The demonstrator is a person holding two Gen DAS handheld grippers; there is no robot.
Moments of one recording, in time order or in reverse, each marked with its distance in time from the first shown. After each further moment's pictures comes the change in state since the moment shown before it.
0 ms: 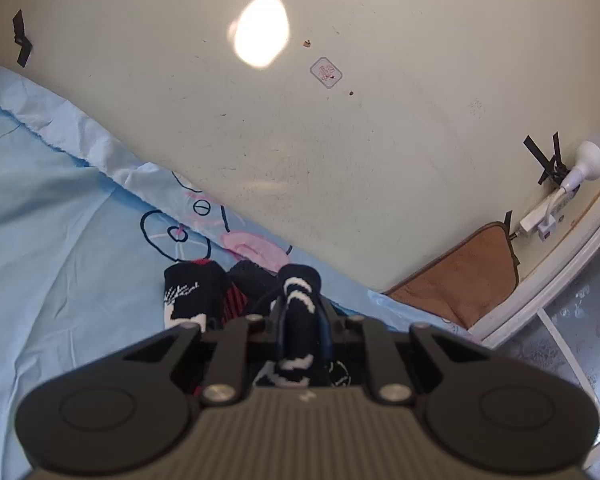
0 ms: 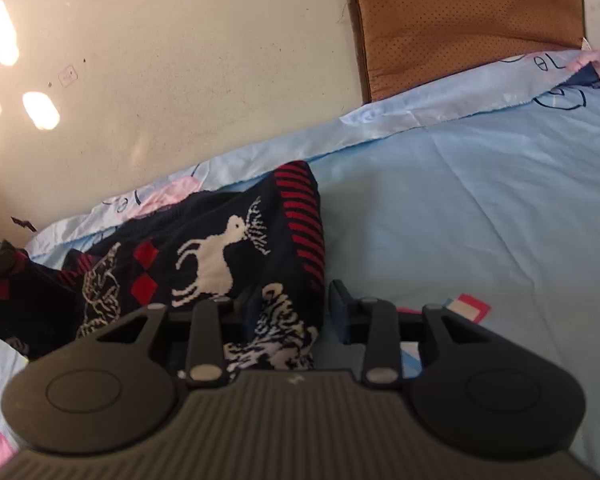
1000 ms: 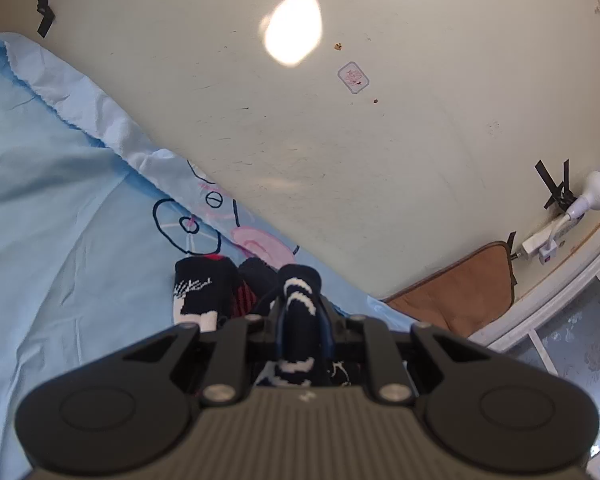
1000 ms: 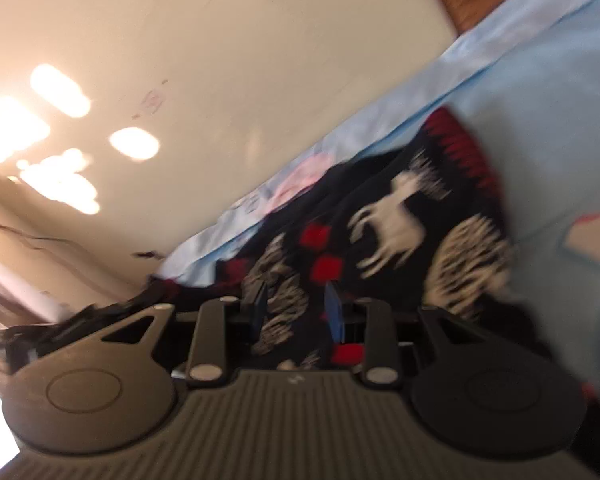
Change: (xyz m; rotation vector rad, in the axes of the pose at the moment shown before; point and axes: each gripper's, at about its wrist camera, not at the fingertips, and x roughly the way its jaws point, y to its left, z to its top) left arm 0.002 0.014 0.004 -0.094 0.007 -0.005; right arm -0.002 0.050 -0.008 0.293 0.157 0.408
